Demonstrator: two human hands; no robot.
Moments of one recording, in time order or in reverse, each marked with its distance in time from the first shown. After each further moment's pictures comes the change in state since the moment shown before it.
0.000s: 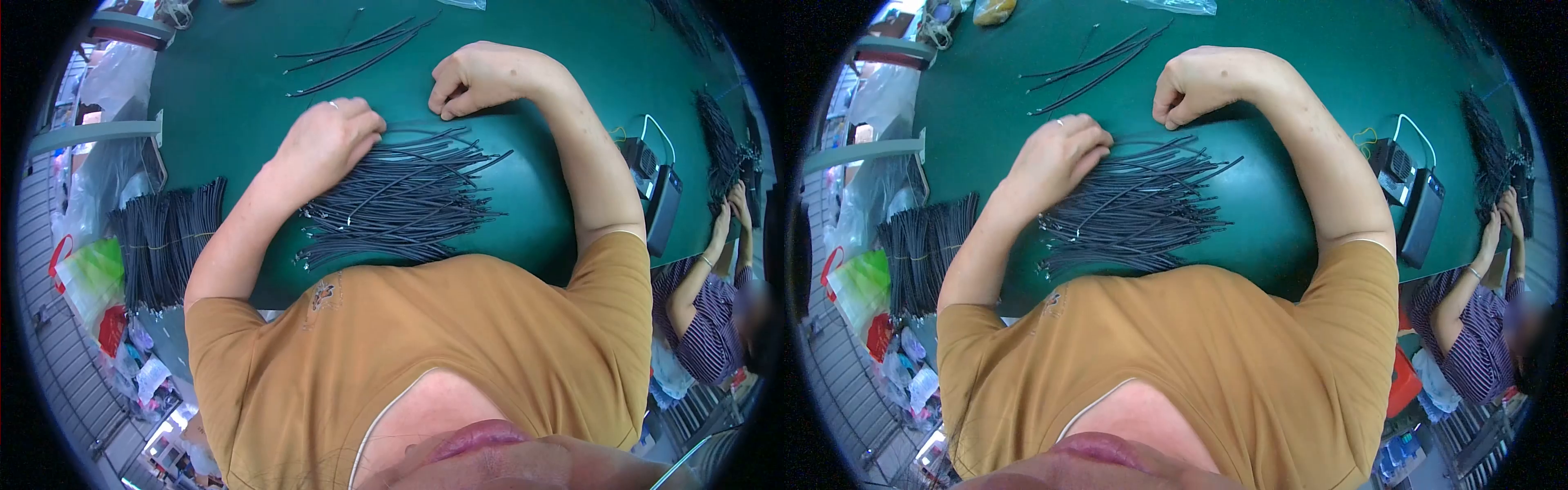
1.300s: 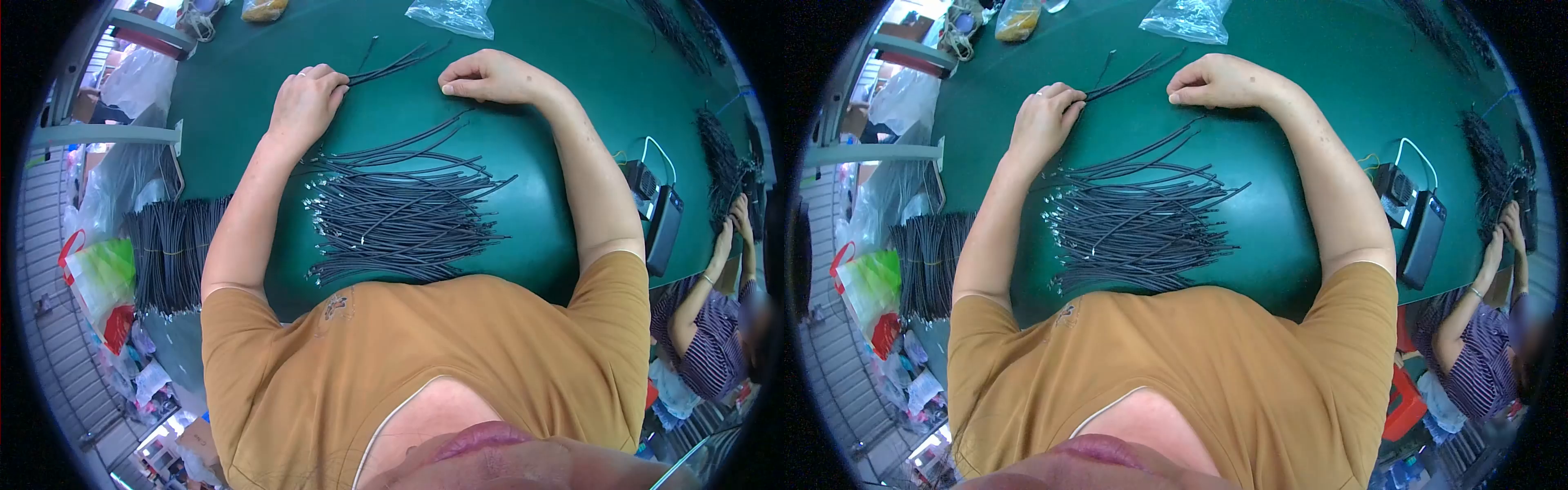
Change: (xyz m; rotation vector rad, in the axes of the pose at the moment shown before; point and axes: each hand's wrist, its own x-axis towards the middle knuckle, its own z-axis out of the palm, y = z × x) left_hand 0.020 -0.099 -0.005 0.323 0.258 -0.219; right_hand 0.007 0.040 -0.002 0.236 0.293 0.218
